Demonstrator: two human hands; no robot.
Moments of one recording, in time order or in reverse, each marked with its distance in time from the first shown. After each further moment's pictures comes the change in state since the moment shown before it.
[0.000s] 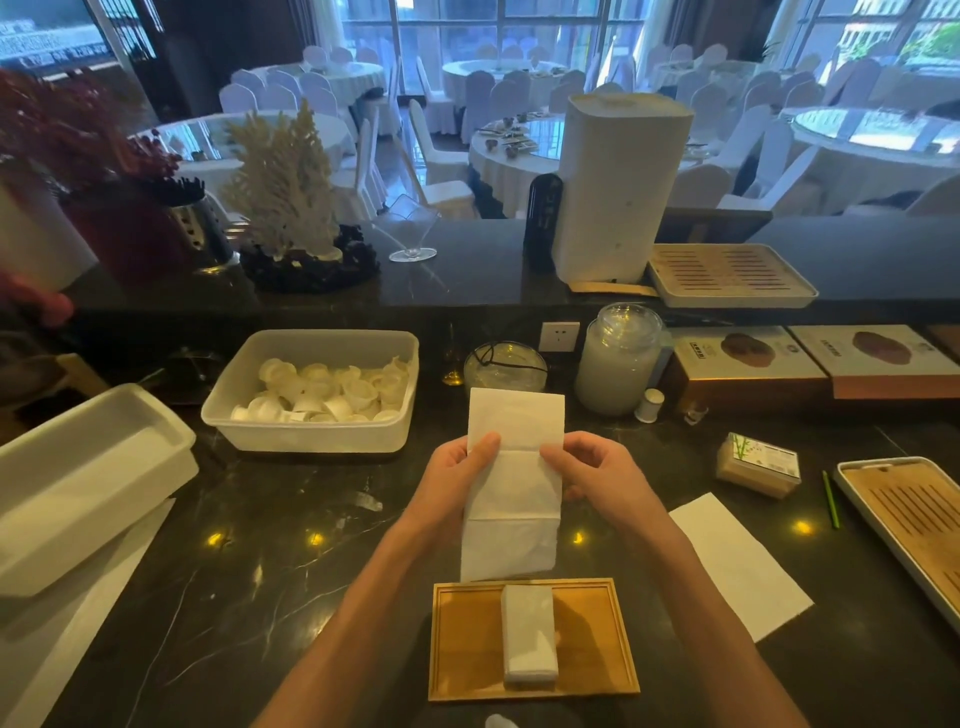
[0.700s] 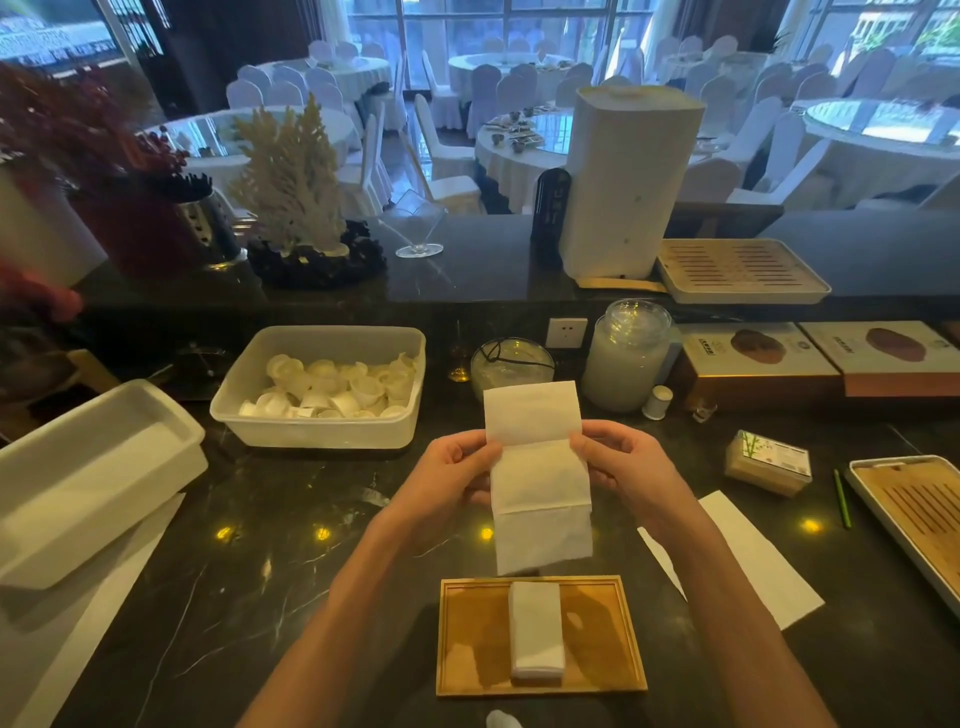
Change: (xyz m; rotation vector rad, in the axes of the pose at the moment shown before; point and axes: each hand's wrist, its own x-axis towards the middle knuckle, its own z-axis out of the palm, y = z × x) left_hand -0.006 0.011 -0.016 0.042 -0.076 -0.018; right_hand 0.005 -0.008 -0.019 0.195 -0.006 0.134
